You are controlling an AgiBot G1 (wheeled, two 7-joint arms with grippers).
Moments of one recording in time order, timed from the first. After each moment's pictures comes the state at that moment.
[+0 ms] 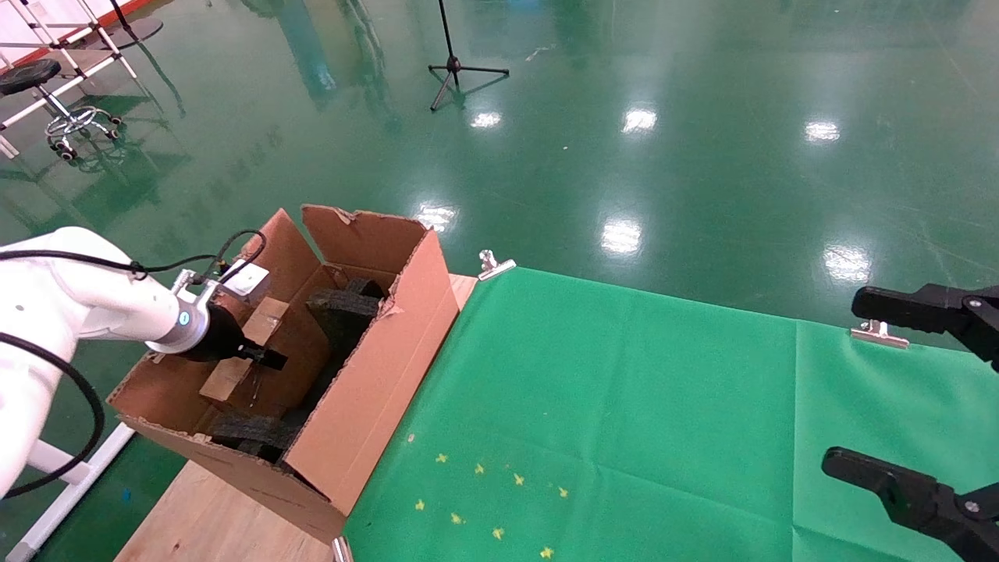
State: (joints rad) left arm -1.65 0.93 0.92 -0.05 2.04 0.79 -0.80; right arm 1.07 -0.57 -0.35 1.23 -0.66 -1.44 0.14
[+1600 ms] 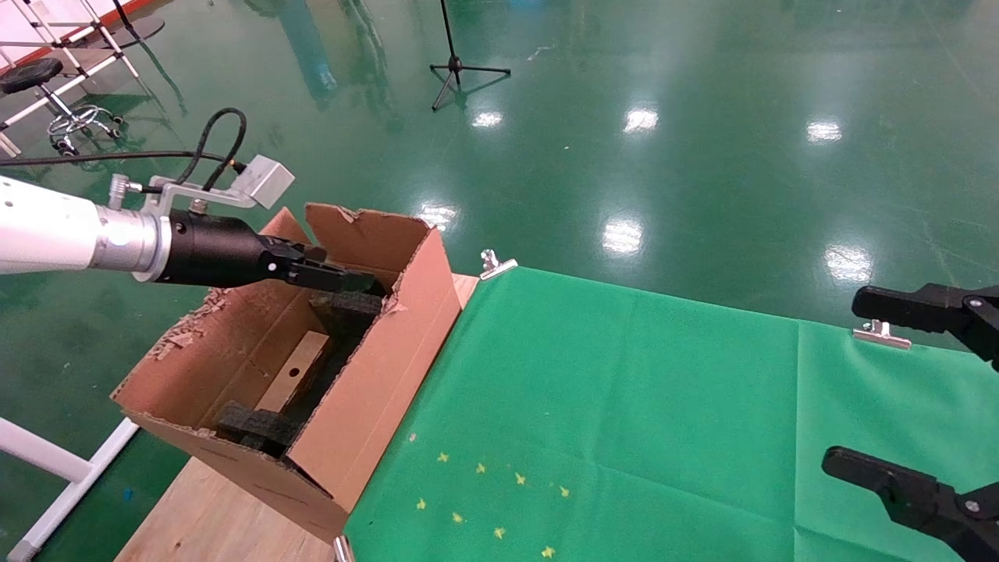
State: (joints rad) left arm -1.72 0.68 0.68 -0.45 1.59 1.29 -0.58; right arm 1.07 -0.57 -0.35 1.23 -0.66 -1.43 0.14
